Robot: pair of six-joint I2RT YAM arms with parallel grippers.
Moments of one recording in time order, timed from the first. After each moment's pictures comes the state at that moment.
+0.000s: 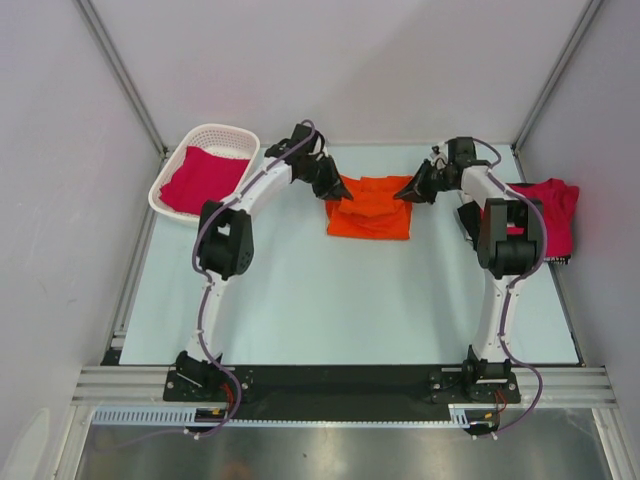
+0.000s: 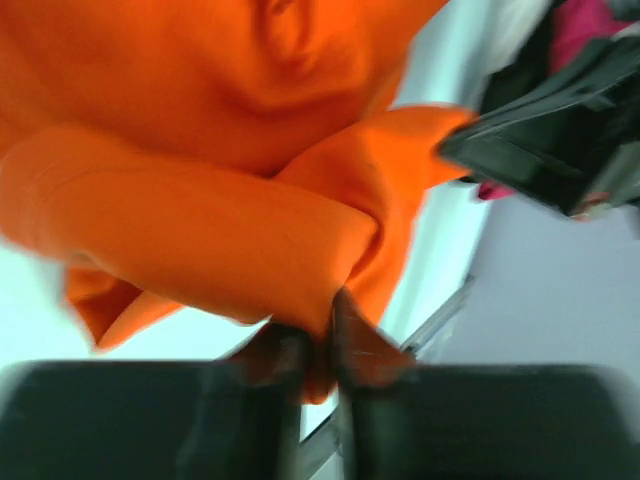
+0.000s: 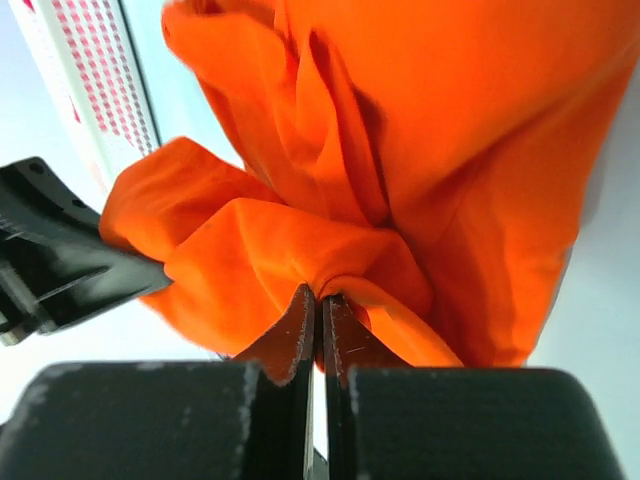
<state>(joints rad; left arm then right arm) -0.42 2.37 2.15 -0.74 0.56 -0.76 0.02 2.18 1.70 -0.51 -0.75 0.58</state>
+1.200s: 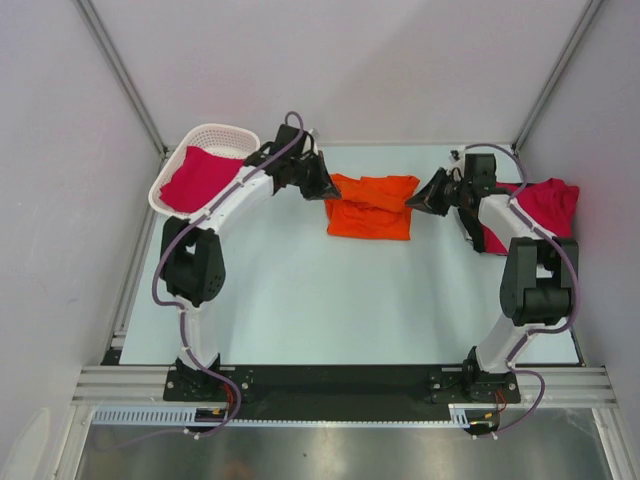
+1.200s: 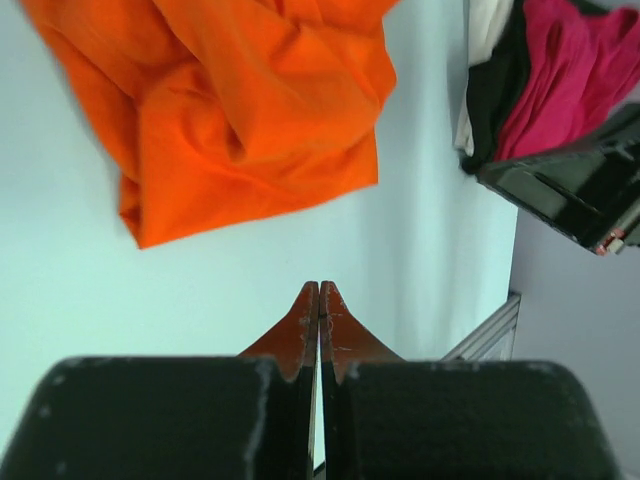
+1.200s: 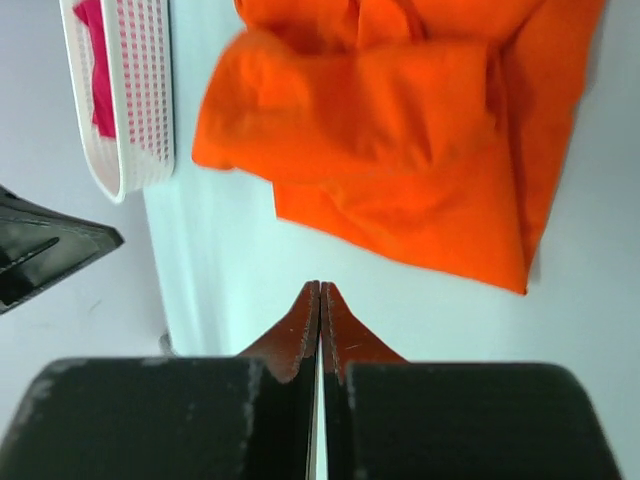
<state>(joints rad) -0.43 1.97 1.78 -0.58 0.39 -0.68 0.01 1.71 1.25 -0.25 -0.62 0.61</state>
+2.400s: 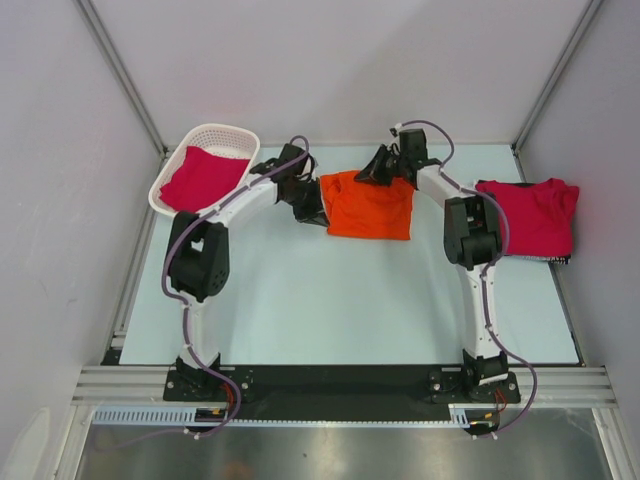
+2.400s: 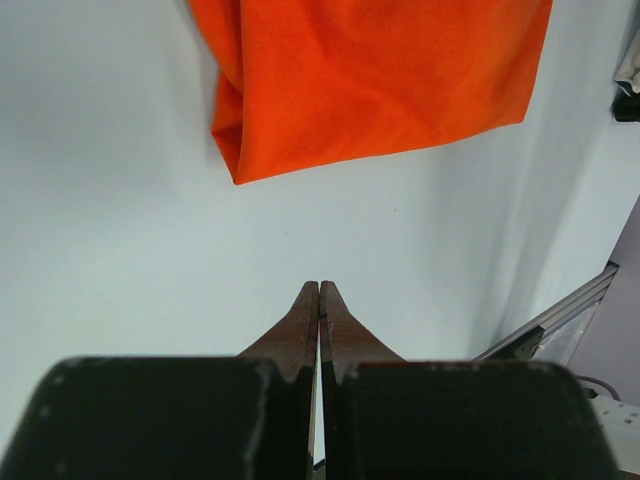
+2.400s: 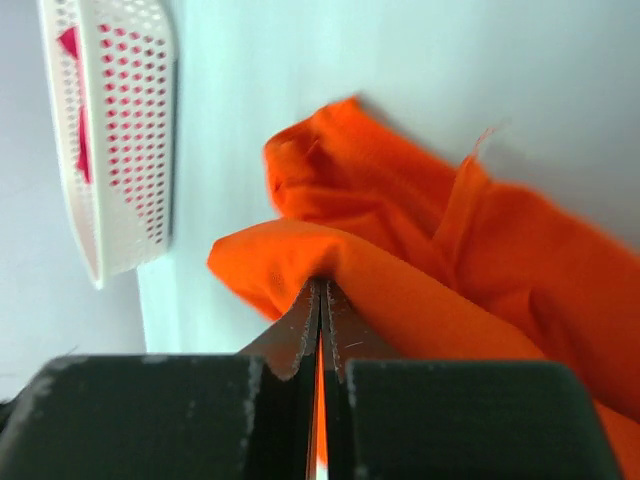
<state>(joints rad) -0.44 2.03 1.68 -0.68 0.37 -0.58 0.22 2.38 1.92 -0.16 -0.60 0.72</state>
